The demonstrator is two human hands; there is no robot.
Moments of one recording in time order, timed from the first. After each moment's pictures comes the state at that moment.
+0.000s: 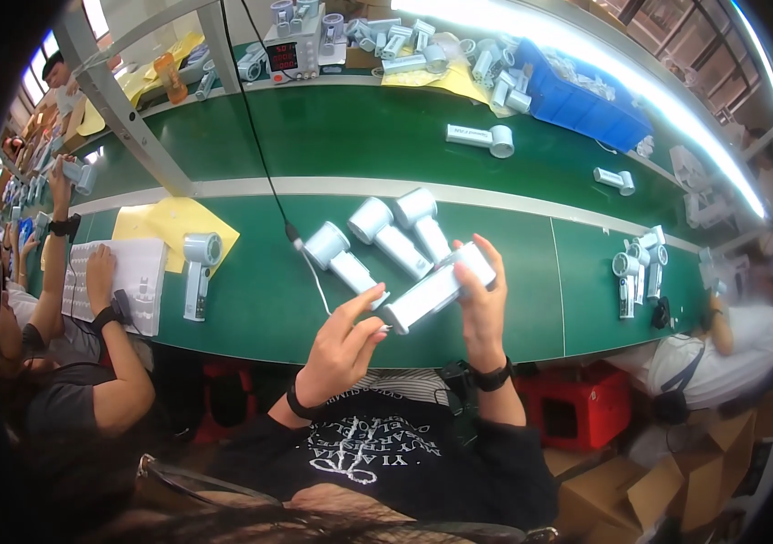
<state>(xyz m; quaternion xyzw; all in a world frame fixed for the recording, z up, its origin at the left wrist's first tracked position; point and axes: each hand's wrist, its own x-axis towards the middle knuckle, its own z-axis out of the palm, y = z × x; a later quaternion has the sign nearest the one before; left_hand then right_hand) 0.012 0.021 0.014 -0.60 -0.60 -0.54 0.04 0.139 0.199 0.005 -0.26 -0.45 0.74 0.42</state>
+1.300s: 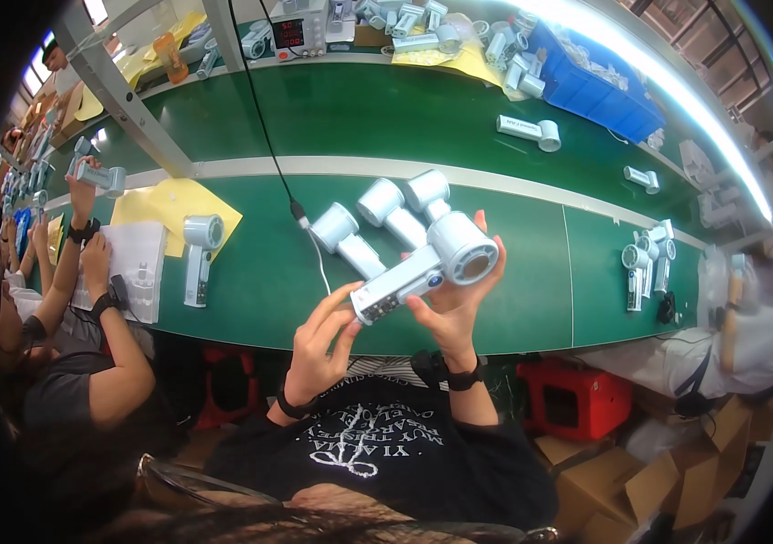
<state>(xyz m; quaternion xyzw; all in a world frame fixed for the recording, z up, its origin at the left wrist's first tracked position) 0.001 -0.009 0.005 -0.53 -0.63 -0.57 -0.05 0.102 0.147 0.001 -0.07 -0.59 0.62 0.51</state>
